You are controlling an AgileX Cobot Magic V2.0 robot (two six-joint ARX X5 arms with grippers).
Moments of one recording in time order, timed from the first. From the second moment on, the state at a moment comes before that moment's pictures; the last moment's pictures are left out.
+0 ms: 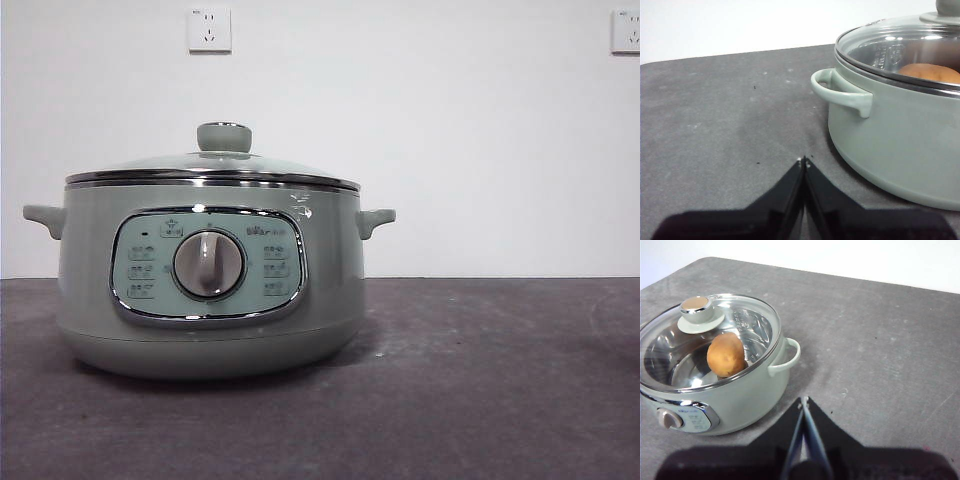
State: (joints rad) left arm -0.05 0.00 0.03 -0.20 0.08 0.05; right arm 0.74 0.62 0.76 -0.52 0.27 0.10
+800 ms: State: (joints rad) left arm -0.05 0.00 0.03 -0.20 0.08 0.05; right arm 0.73 0.54 0.76 -0.53 0.31 0.08
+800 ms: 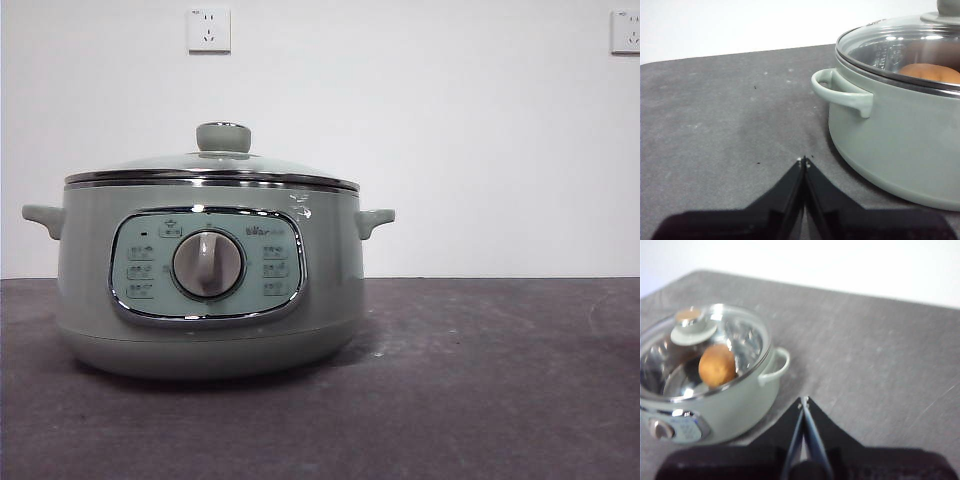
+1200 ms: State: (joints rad) left arm -0.05 0.00 0.03 -0.20 0.08 0.05; right arm 0.34 0.28 0.43 -0.27 0.18 0.08
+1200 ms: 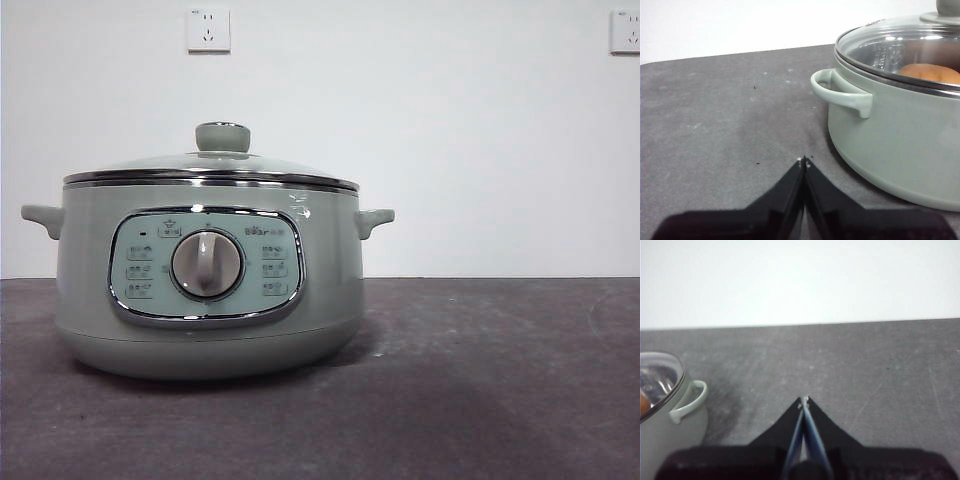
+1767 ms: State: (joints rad) left arm -0.05 0.00 0.03 -0.20 0.08 0.05; right arm 0.10 0.07 0.04 -0.14 -0.10 0.08
